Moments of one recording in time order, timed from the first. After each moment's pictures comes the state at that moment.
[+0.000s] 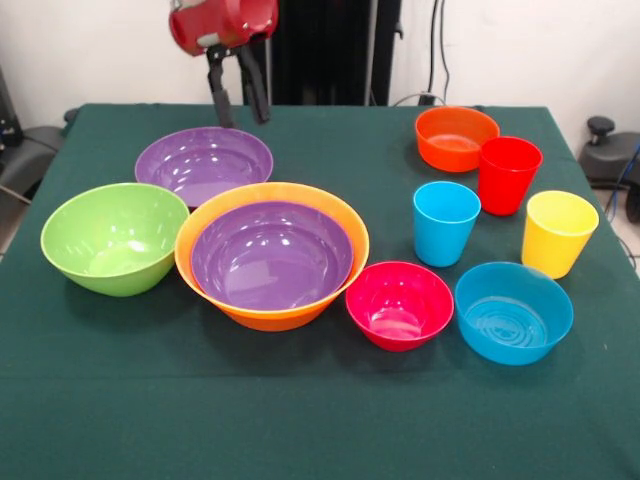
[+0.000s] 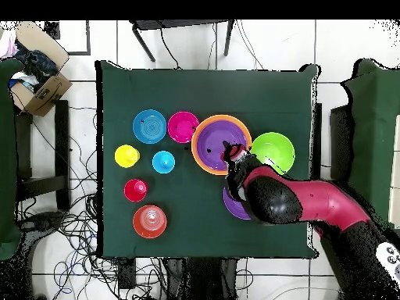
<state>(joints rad) -1.05 -0.83 0.79 2.03 -0.46 0.26 2.49</state>
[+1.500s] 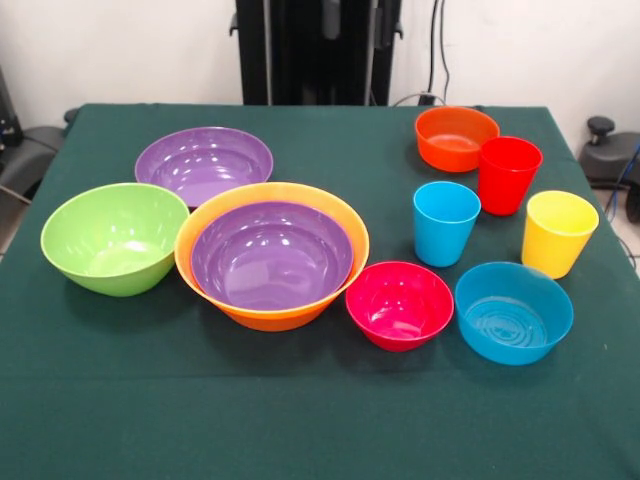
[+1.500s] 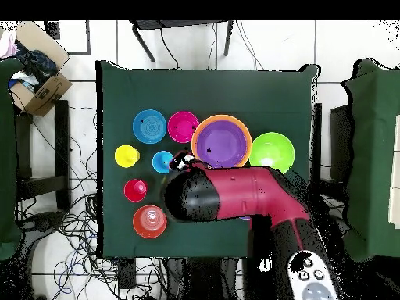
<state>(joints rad) -0.53 -1.08 0.43 1.94 -0.31 0.61 2.51</state>
